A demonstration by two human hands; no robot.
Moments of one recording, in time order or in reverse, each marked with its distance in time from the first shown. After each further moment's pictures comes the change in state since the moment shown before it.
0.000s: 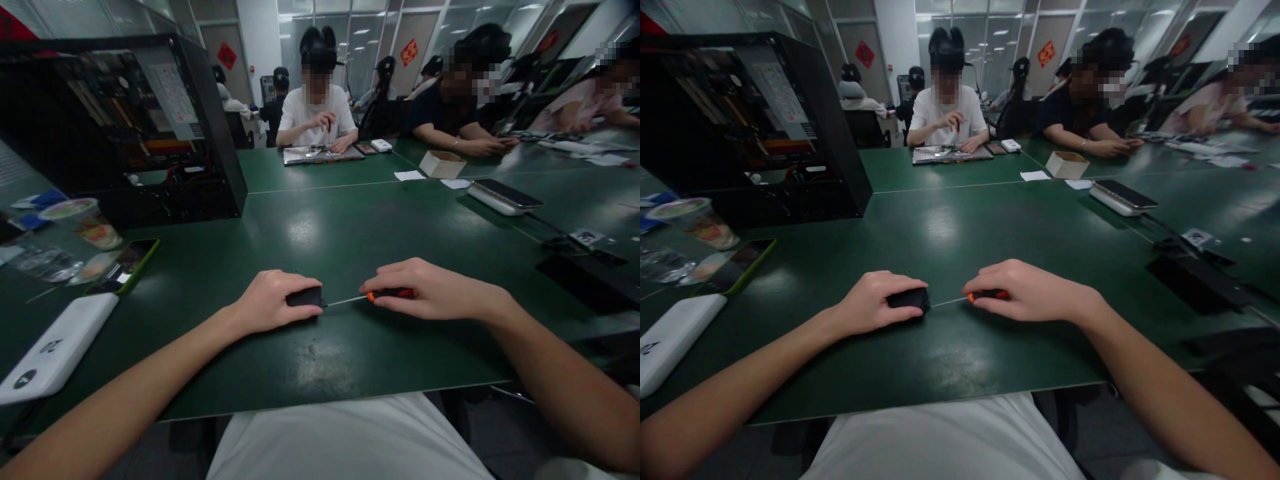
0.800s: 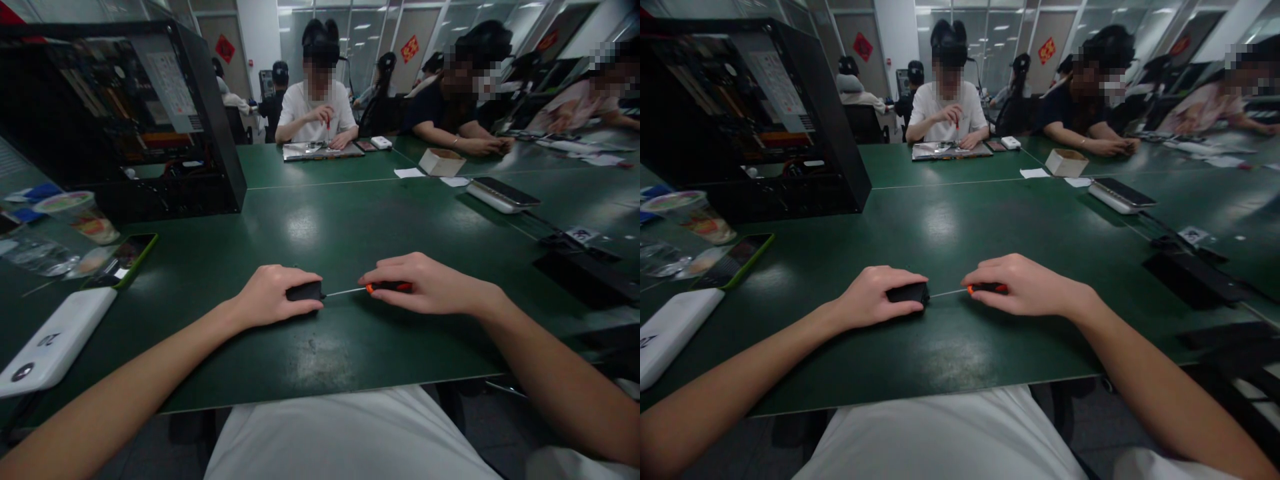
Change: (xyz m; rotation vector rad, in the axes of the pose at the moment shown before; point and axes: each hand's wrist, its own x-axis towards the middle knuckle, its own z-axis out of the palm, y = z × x) left_hand 0.001 0.000 0.000 0.000 0.006 -0.006; right_hand -0.002 0.001 0.005 -0.011 0.087 -0.012
